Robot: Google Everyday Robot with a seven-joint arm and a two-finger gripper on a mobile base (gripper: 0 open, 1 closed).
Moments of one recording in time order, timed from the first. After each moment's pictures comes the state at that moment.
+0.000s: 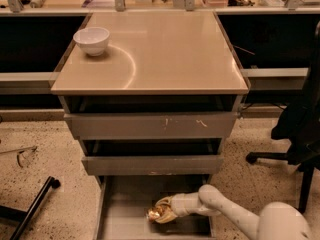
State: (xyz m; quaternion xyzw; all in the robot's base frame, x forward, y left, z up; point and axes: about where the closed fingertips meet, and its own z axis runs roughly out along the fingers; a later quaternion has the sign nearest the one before) arm 0.522 -0.001 0.186 -0.62 0.60 0.32 0.39
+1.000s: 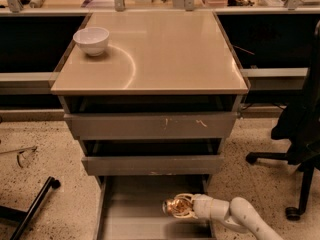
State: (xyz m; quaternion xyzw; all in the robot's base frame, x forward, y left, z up) arm 0.511 -0.092 0.295 -0.56 0.57 0.24 0.55
